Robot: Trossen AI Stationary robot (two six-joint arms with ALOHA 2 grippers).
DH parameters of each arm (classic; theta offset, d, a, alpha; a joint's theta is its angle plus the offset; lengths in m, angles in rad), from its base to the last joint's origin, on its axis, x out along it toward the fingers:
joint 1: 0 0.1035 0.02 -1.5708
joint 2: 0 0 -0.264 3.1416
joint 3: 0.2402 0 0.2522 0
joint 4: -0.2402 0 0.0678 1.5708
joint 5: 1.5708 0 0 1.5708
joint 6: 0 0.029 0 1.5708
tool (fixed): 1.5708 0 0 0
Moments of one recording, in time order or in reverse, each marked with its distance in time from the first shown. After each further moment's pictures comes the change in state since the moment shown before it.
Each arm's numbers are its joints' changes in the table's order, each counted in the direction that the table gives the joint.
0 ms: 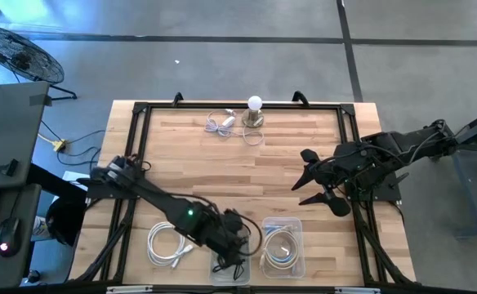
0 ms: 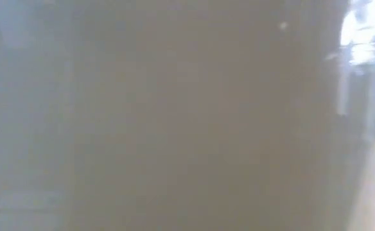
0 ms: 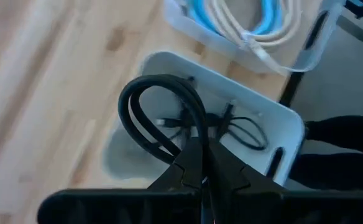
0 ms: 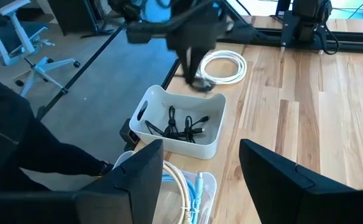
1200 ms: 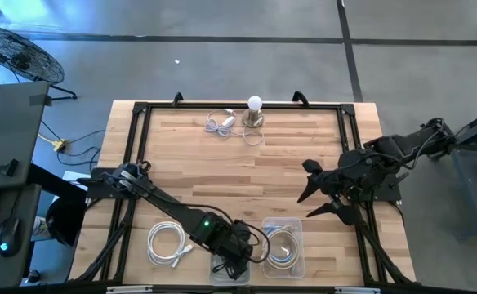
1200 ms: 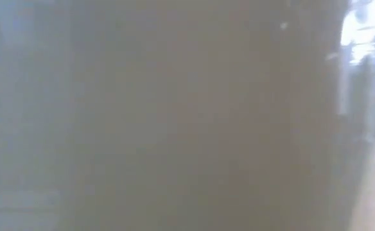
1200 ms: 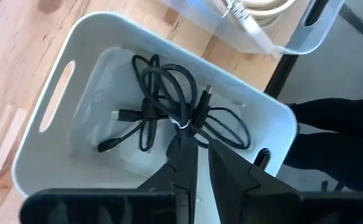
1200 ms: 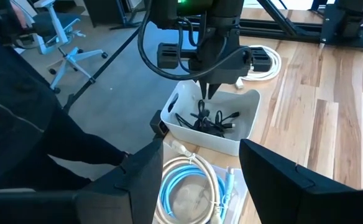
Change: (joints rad) left arm 0.000 0.127 0.000 0.124 0.136 -0.053; right arm 0.087 0.000 0.000 -0.005 -0.040 0.022
